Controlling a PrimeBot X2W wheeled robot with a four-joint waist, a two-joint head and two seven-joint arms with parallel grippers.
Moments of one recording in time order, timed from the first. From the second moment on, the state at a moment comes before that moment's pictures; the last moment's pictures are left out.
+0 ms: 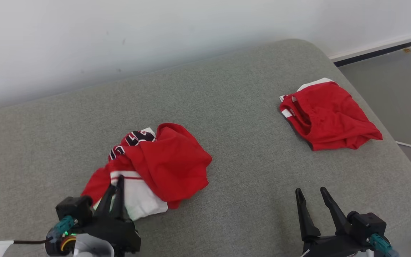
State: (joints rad) left arm -0.23 0.06 -0.09 0.39 -0.38 -0.10 -0.10; right arm -0.06 -0.05 0.08 0.28 0.25 0.13 -0.19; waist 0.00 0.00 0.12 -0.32
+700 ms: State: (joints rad) left arm -0.67 0.06 -0.32 0.15 -0.32 -0.12 -0.16; right arm -0.07 -0.05 0.10 0.30 0.25 0.13 -0.19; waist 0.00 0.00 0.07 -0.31
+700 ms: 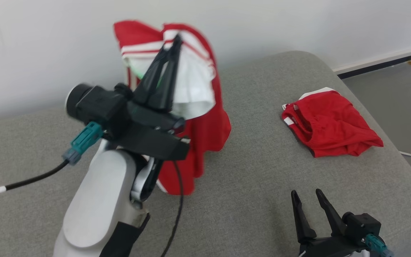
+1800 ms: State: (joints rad) left arm -0.41 0.20 -0.30 0.24 -0.35 0.21 0.07; right arm -0.08 -0.05 0.10 0.31 0.26 0.13 -0.20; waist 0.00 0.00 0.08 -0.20
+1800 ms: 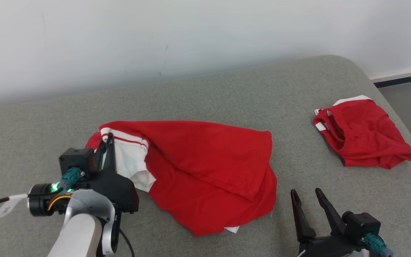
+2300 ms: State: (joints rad) left arm -0.35 0.20 -0.27 0.23 -0.43 0.20 0.06; right arm -0.08 -0.05 0.10 0.31 0.26 0.13 -0.19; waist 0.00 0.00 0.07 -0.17
